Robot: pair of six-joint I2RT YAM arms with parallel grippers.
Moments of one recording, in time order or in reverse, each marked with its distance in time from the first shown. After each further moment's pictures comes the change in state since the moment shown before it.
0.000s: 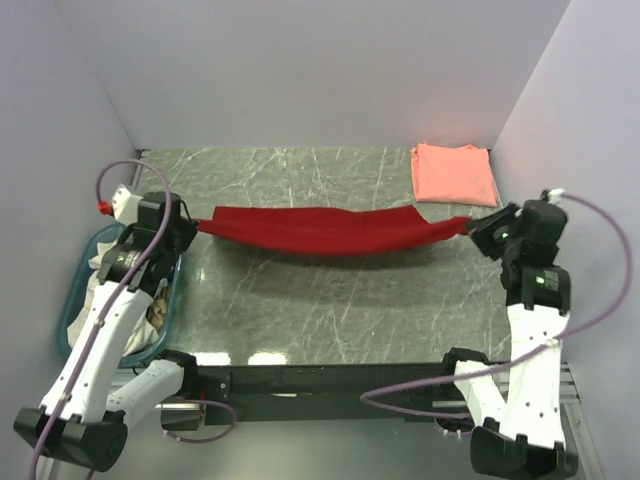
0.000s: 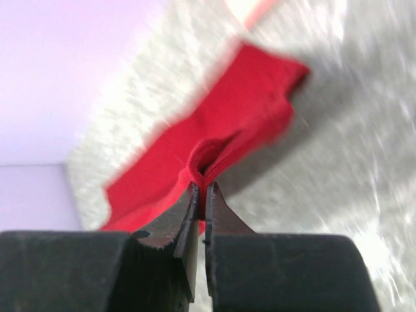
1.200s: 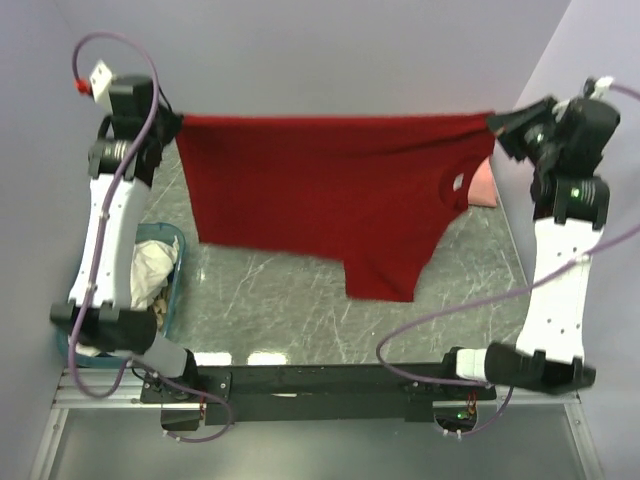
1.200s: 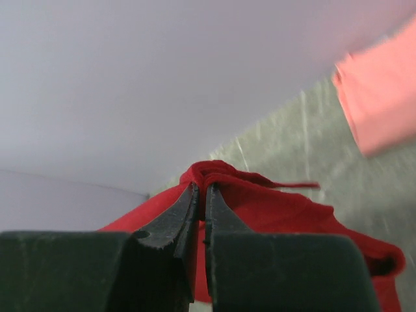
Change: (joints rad) left arm 0.148 0.512 0.772 0.046 0.095 0.257; right arm -0.006 0.426 0.710 0.090 -0.114 0.019
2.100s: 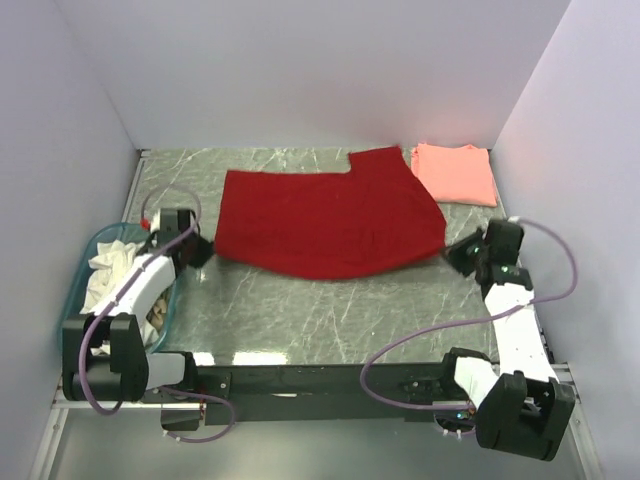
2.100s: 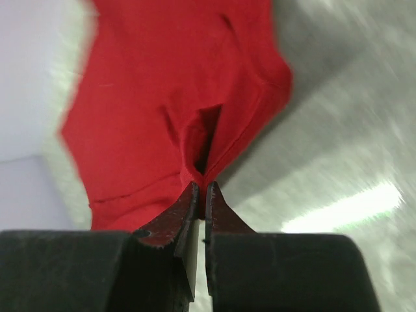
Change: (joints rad) left arm 0.071 -0.188 -1.040 0.391 0.287 -0.103; right arm -0.002 -0.283 -1.011 0.247 0.024 0.047
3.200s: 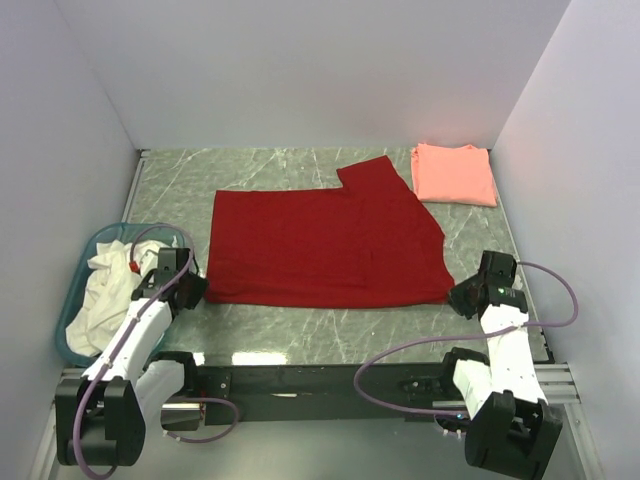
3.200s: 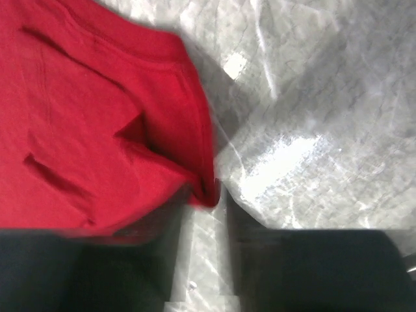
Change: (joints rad) left arm -0.006 -0.321 -0.318 -0.164 -0.140 -0.086; right arm -0.052 -0.129 -0.228 -0.267 0.204 -0.003
